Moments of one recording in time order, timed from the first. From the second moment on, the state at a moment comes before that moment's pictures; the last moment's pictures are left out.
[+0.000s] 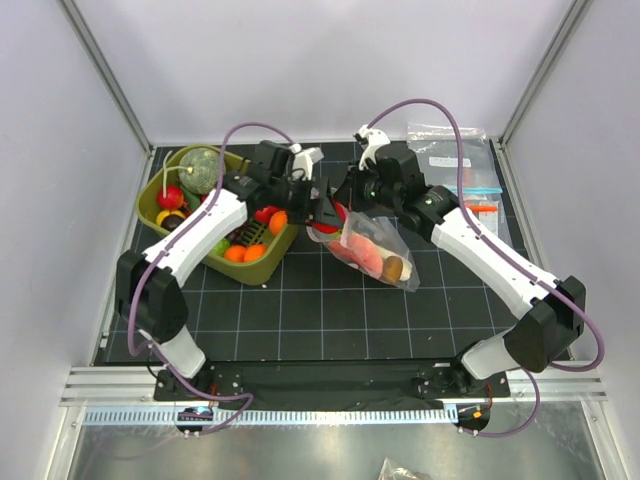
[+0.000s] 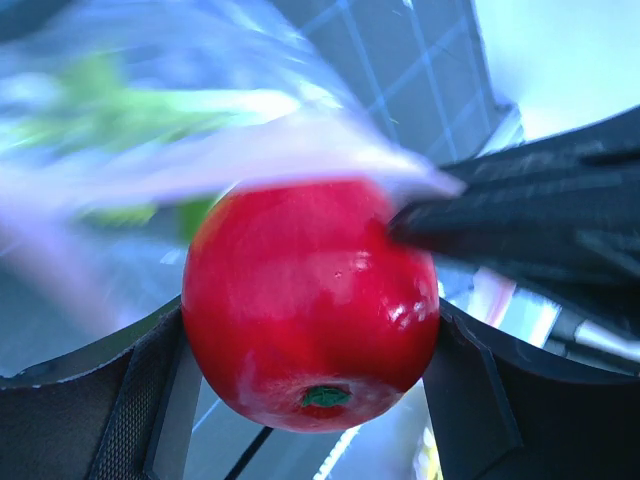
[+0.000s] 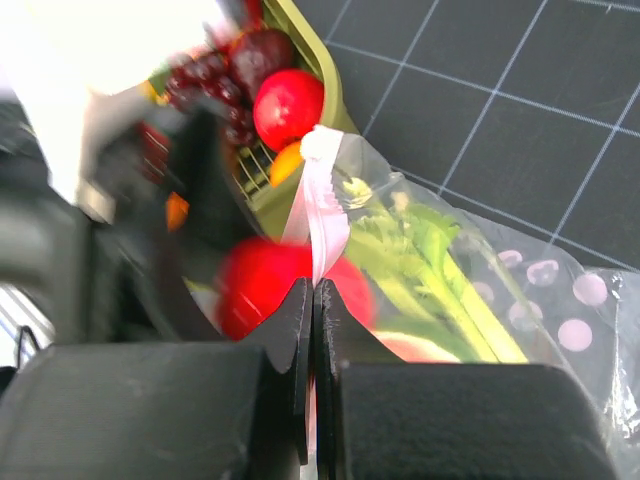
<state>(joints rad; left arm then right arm) -0.50 1.66 1.50 -0.62 0.60 -0.42 0.61 1.46 1.37 -0.37 -0.11 0.36</state>
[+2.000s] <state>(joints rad) -0.52 1.77 1.76 -0.62 0.49 -0.70 0.52 1.35 1.37 -0.40 -0.09 0.44</state>
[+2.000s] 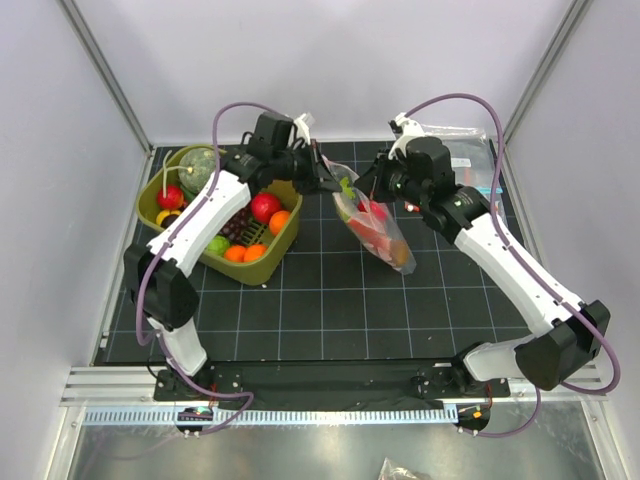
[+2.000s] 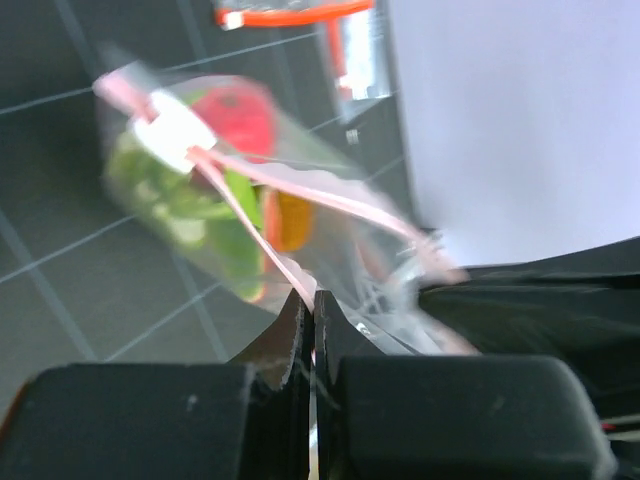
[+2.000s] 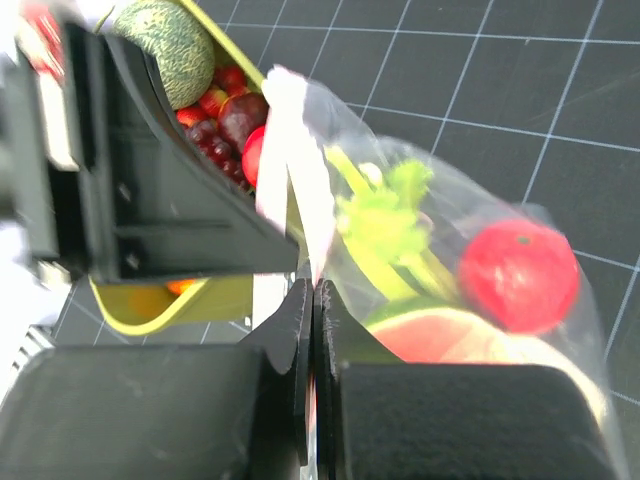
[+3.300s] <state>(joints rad) -0.50 1.92 2.06 -0.63 0.73 -0.83 0.53 1.39 1.47 -0.57 -0.11 0.28</state>
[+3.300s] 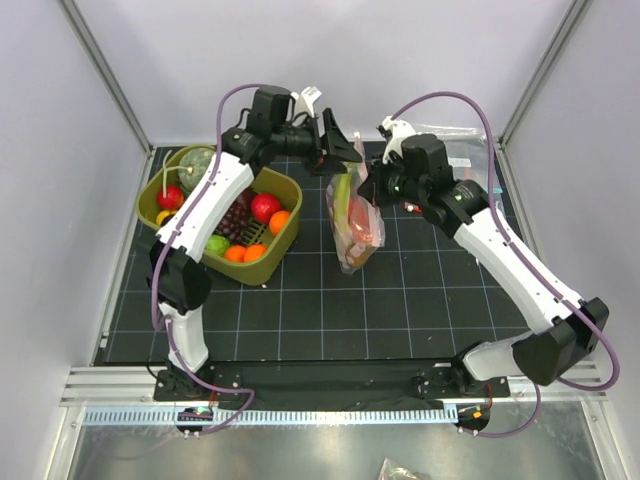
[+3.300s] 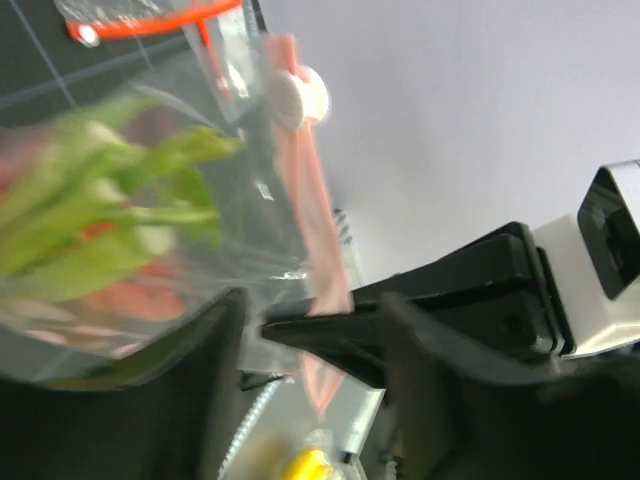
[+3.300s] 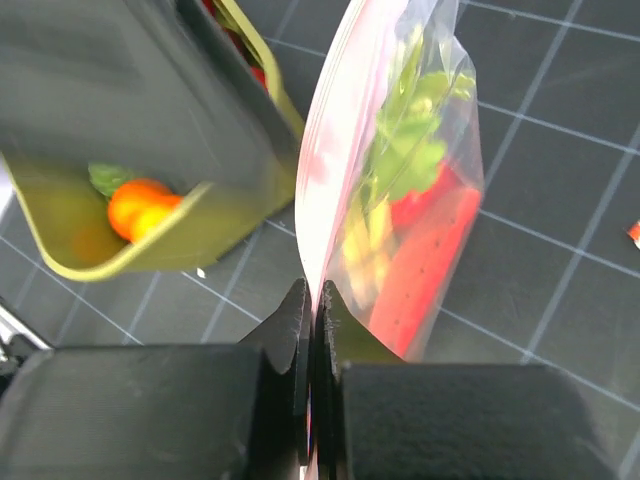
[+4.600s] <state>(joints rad) -0.36 1.89 1.56 1.25 1.31 -1.34 0.53 1.24 1.51 -0.56 -0.76 0.24</state>
